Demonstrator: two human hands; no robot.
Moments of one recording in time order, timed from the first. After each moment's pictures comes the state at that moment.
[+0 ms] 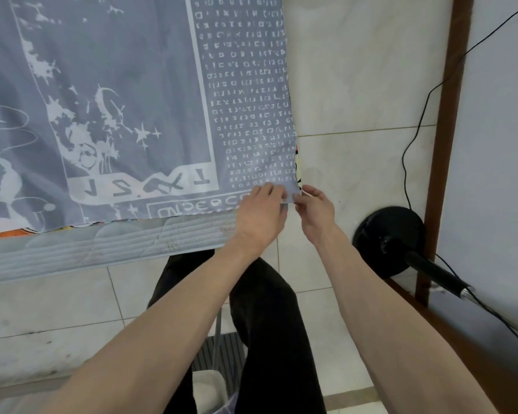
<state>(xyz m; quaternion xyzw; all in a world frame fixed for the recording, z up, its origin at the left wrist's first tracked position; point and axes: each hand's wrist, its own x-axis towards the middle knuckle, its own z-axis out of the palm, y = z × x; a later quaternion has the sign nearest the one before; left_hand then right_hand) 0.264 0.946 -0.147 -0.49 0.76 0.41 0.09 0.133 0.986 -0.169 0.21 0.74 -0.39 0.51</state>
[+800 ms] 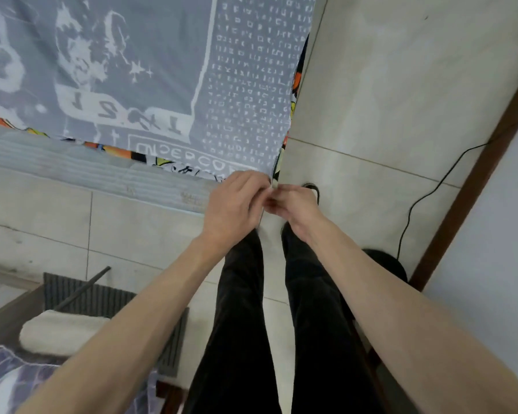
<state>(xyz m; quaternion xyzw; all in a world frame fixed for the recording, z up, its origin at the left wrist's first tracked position) 0.211 0.989 -0.135 -0.60 0.73 0.29 -0.18 0.053 0.972 -0.164 -0.01 0.63 -0.20 0.75</state>
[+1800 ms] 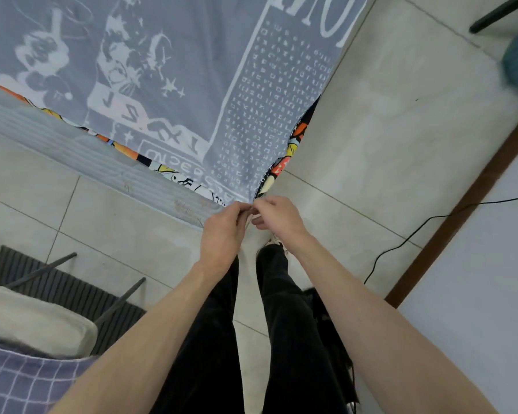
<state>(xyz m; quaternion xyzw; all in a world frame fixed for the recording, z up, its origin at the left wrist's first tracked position) 0.180 1.000 -0.121 -0.79 0.50 0.34 -0.12 0.059 0.920 -0.129 -0.32 0.65 0.01 0.69</state>
